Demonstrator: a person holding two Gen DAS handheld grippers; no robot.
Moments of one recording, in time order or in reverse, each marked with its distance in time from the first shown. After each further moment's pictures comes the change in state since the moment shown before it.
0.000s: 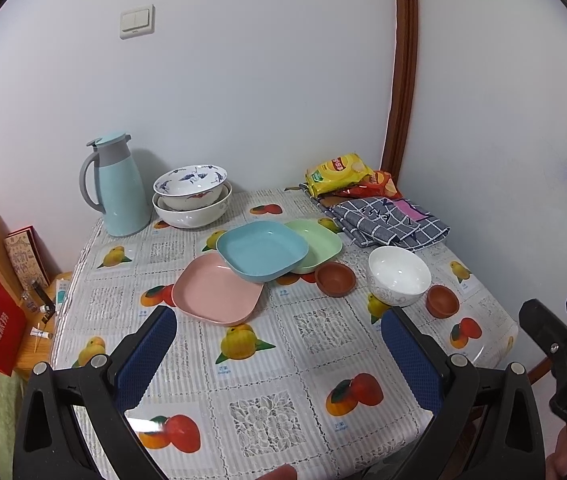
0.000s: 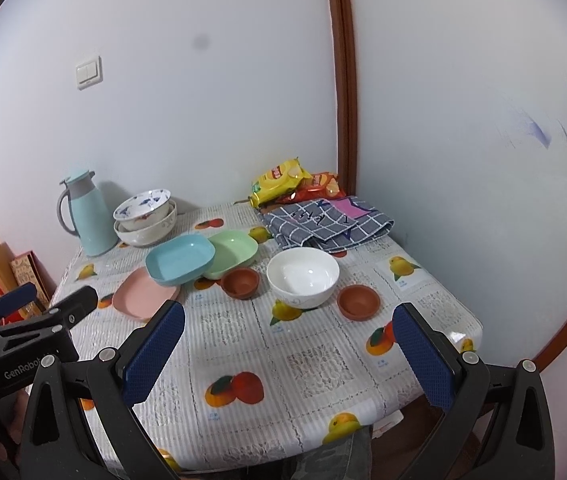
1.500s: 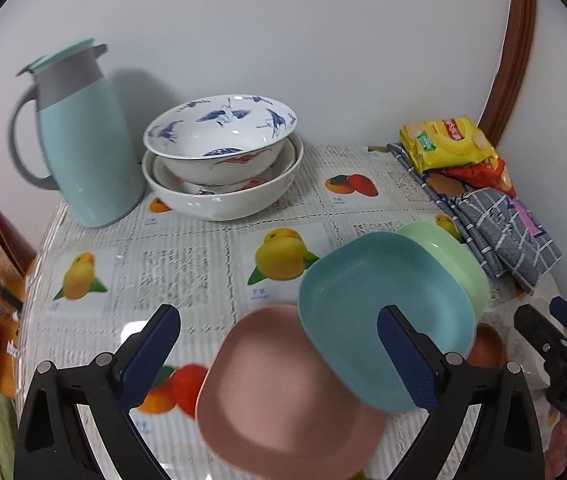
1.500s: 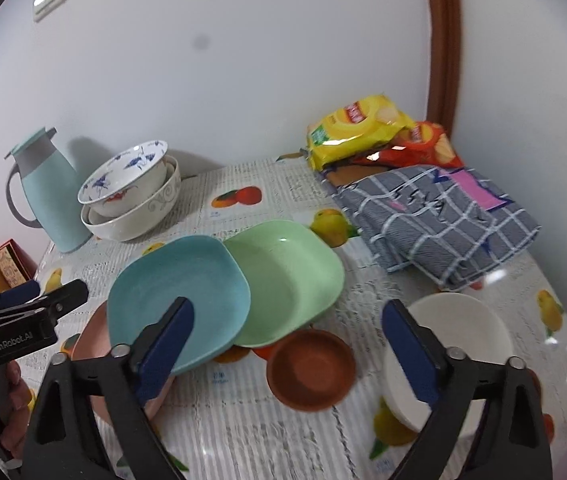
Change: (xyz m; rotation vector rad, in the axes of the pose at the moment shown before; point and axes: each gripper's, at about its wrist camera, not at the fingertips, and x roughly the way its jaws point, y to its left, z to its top) left arm 0.267 0.111 0.074 -0.072 0.245 0.060; right arm 0.299 0.092 0.050 -0.054 0.258 0.123
